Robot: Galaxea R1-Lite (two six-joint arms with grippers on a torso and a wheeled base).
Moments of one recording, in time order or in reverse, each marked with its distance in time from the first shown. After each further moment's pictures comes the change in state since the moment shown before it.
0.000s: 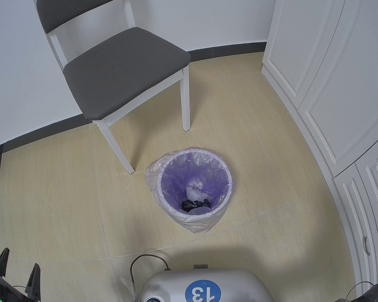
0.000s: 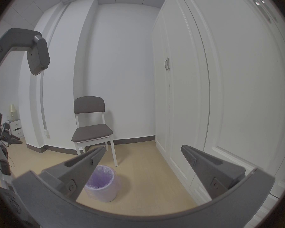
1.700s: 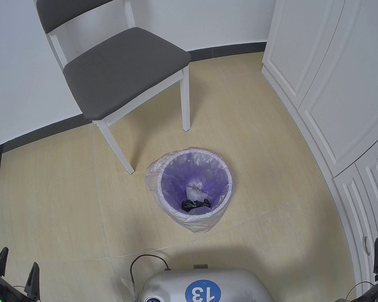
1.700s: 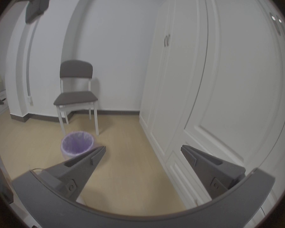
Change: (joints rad) left arm 0.000 0.002 0.001 -0.003 -0.001 0.008; right arm 0.001 0.001 0.104 0.196 -0.179 -0.137
